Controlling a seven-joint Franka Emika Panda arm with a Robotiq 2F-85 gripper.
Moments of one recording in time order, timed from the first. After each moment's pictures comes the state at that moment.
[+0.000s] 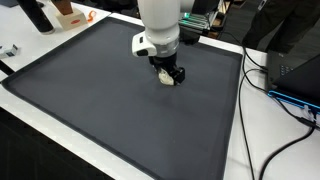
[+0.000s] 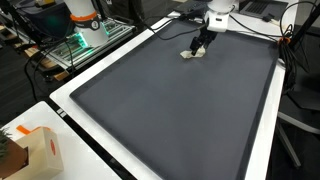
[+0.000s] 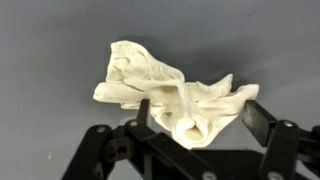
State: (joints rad) arm 0.23 0.60 0.06 -1.80 0.05 2.25 0.51
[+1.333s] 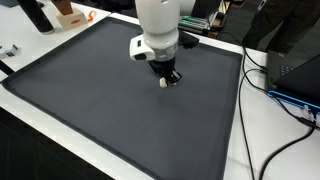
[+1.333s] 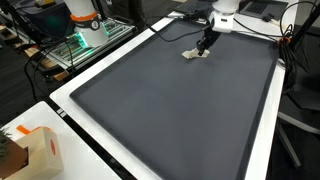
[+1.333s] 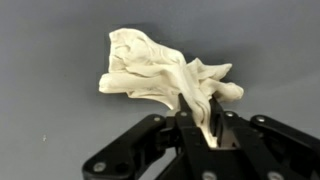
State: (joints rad) arm 0.25 0.64 0.04 -1.72 0.04 2.22 0.51
